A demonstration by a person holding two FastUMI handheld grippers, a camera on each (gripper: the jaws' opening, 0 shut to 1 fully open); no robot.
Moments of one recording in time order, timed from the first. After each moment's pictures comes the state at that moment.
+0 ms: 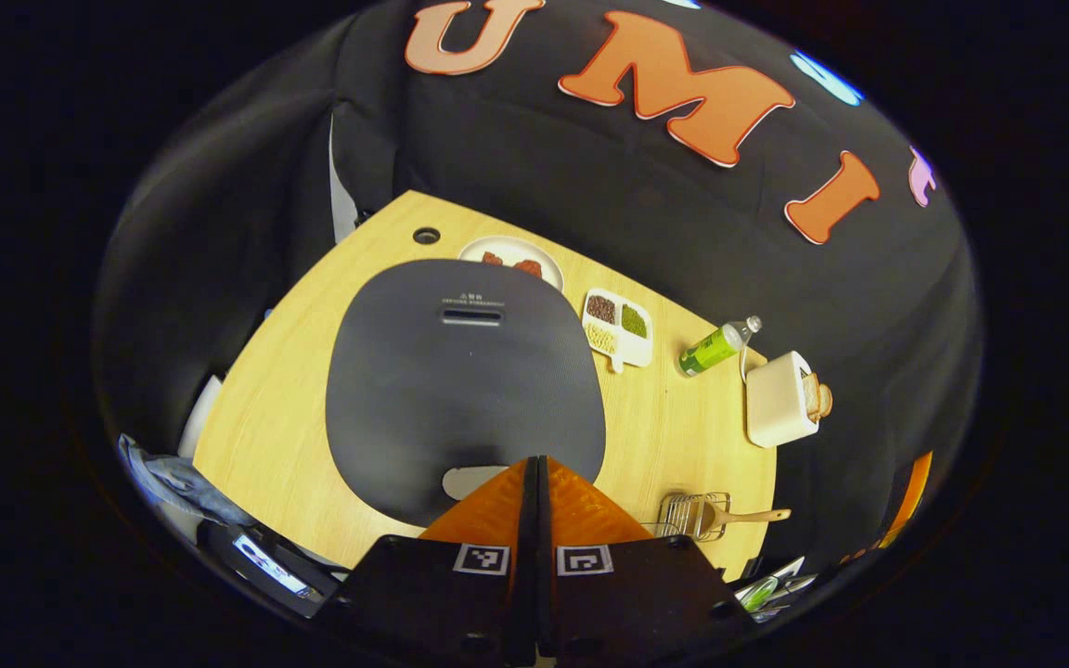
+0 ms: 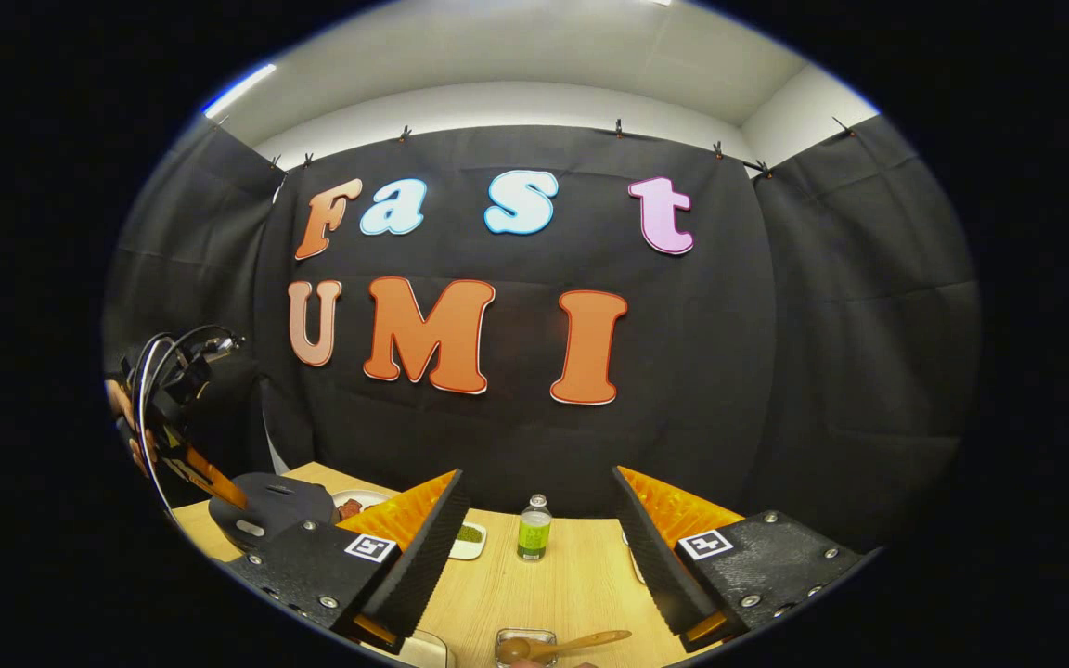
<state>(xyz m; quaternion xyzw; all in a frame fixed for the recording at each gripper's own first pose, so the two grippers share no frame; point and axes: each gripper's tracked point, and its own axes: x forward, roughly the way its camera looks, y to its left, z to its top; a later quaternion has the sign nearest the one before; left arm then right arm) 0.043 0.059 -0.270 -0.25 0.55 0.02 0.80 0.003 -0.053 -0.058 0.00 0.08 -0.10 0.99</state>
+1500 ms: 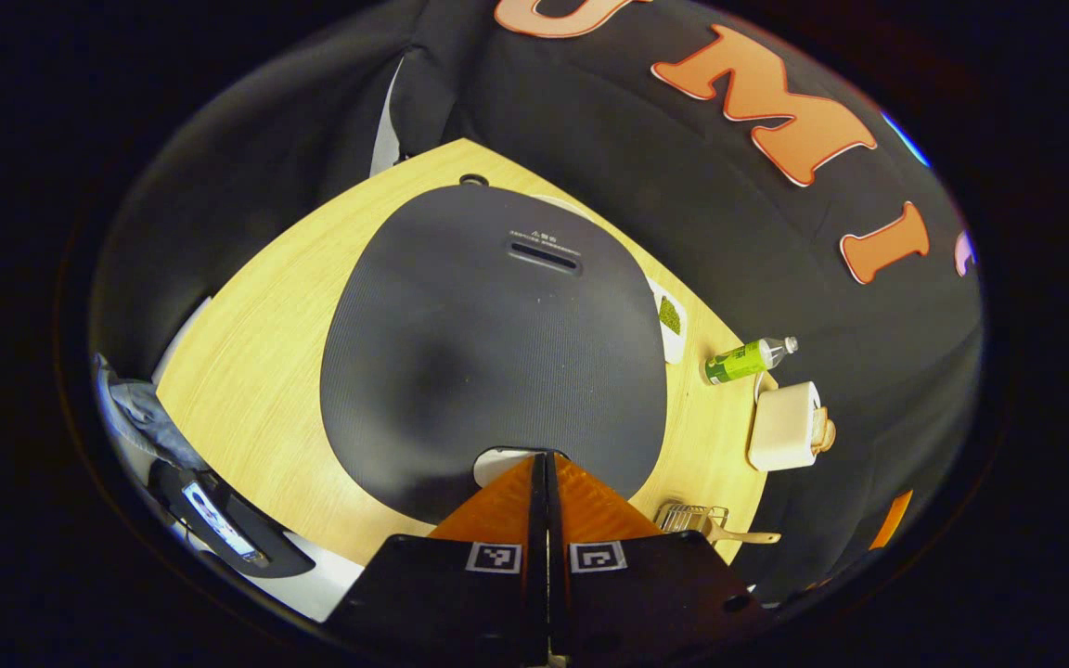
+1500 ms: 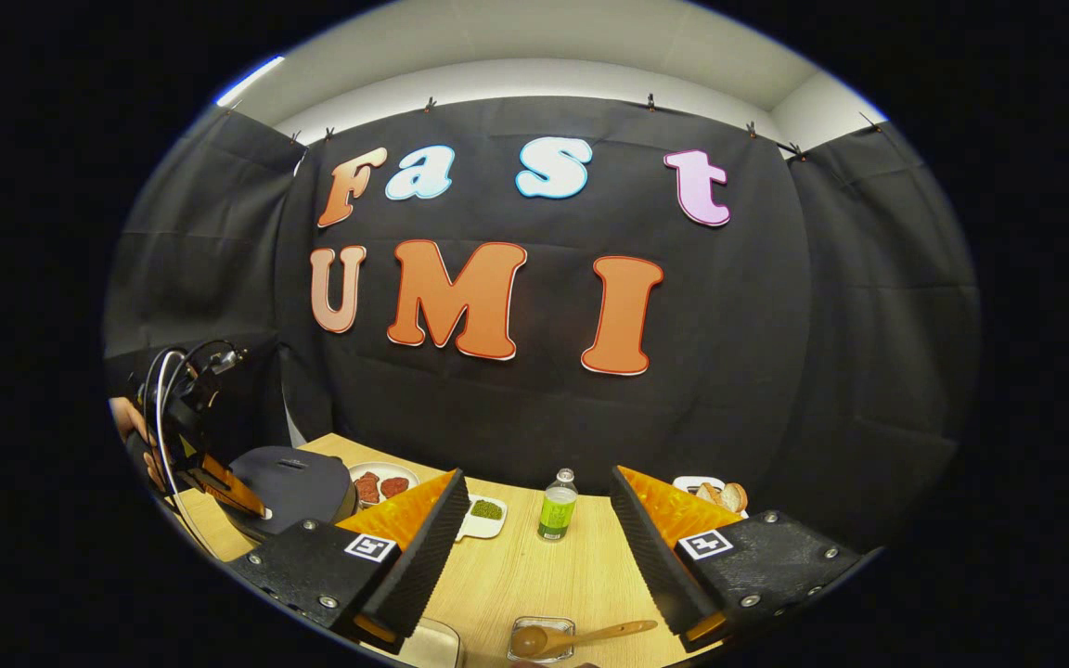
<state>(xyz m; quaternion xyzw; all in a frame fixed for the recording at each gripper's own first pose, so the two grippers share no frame) 0.025 0.071 -0.313 -0.30 0.55 0.06 0.78 0.018 -0.025 -0.089 -0.01 0.13 -0.05 0.99</state>
